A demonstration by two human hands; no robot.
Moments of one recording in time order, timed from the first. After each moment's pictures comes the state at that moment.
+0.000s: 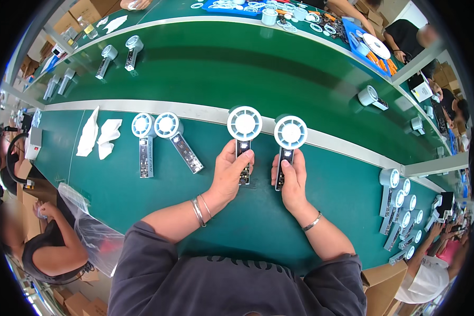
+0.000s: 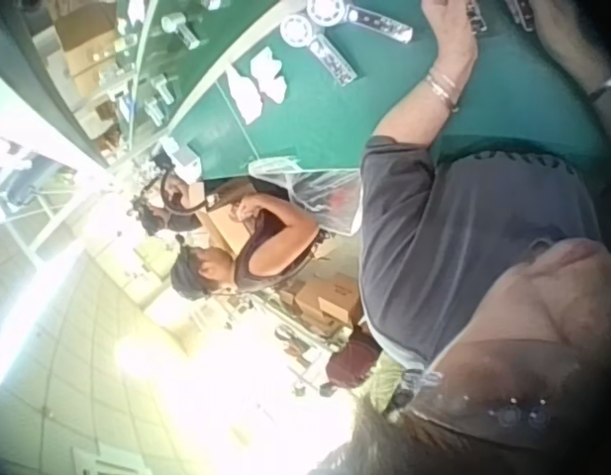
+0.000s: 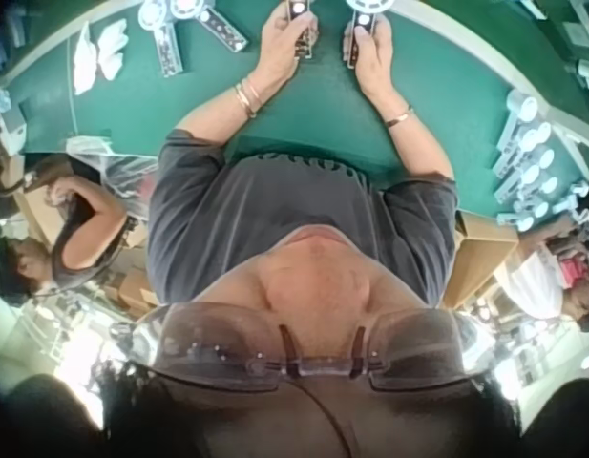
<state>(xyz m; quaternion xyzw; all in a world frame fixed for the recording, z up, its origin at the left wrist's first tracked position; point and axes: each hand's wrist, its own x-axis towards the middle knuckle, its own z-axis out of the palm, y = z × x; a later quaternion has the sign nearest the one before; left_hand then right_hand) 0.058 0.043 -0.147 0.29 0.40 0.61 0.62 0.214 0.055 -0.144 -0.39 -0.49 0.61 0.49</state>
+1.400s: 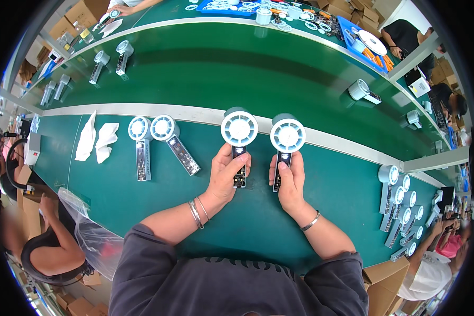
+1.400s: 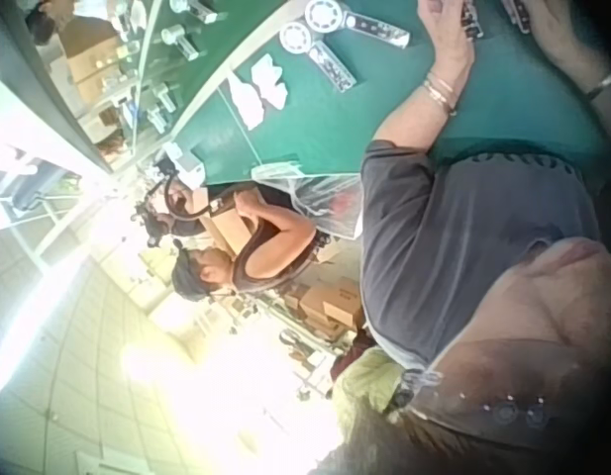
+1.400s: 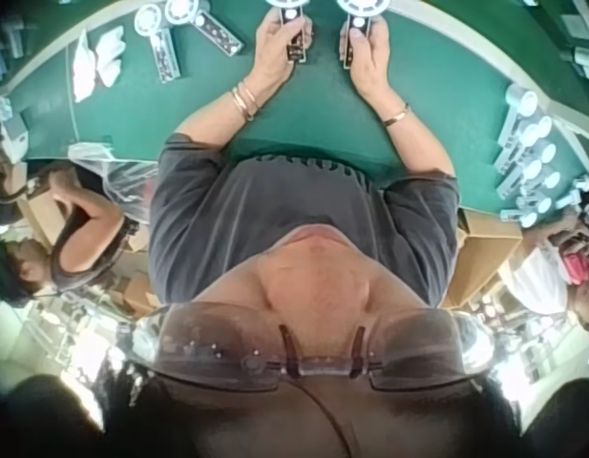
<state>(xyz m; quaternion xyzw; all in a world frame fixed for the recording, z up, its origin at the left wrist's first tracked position) 0.057 0.042 -0.146 0.30 0.38 0.61 0.63 0.217 0.054 -0.146 -0.38 -0.54 0.56 0.50</state>
